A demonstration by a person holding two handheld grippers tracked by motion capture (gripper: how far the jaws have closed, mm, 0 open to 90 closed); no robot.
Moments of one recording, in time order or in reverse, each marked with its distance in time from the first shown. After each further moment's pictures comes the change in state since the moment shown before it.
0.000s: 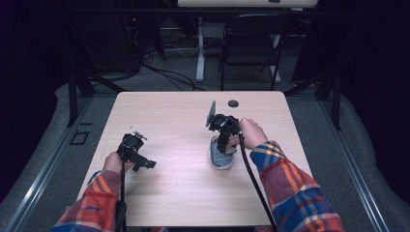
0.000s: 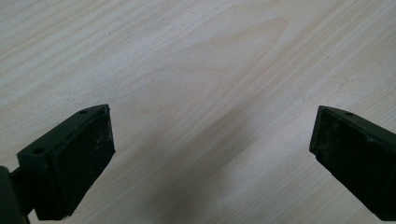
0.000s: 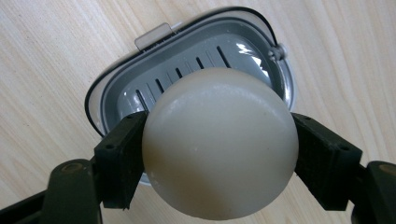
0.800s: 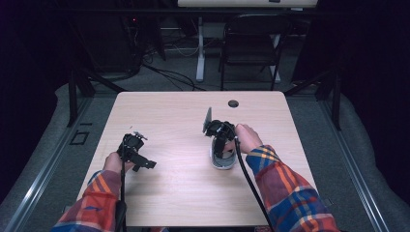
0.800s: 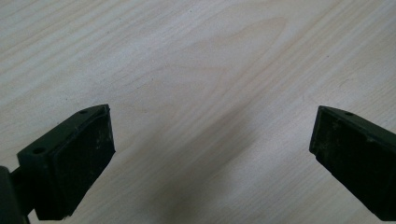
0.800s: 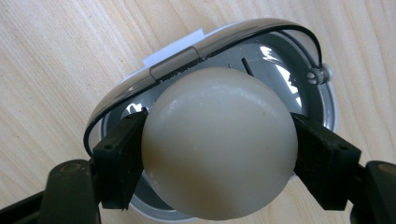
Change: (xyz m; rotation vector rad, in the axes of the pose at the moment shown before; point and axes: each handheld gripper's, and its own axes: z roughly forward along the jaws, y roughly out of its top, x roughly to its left) left arm 0.000 0.000 0.000 0.004 0.002 0.006; right arm 0.007 0.007 0.025 0.023 0.018 -0.021
